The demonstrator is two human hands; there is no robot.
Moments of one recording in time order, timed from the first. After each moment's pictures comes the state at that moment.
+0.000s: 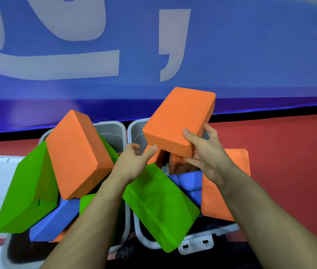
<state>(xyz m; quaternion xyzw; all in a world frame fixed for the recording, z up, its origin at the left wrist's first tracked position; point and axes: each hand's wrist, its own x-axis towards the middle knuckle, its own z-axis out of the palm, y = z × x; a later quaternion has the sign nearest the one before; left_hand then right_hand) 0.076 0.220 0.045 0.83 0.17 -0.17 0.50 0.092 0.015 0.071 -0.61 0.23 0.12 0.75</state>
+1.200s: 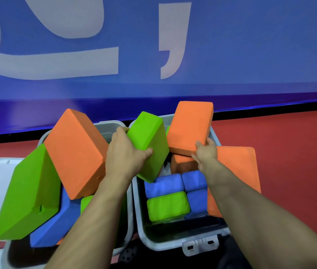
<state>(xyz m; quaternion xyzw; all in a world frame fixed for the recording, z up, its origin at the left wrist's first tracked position) 0.080 0.225 0.066 0.93 0.16 0.01 0.34 0.154 0.005 -0.056 -0.63 0.36 -0.01 0.68</state>
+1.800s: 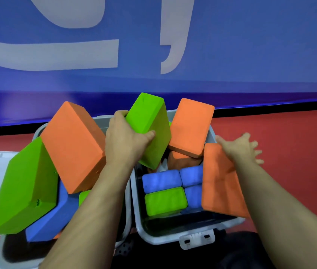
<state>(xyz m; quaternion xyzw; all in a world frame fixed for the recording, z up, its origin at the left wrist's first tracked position) 0.089 0.223 0.083 0.90 0.17 0.08 0.39 0.136 -0.078 -0.007 -0.87 0.42 0.07 0.25</state>
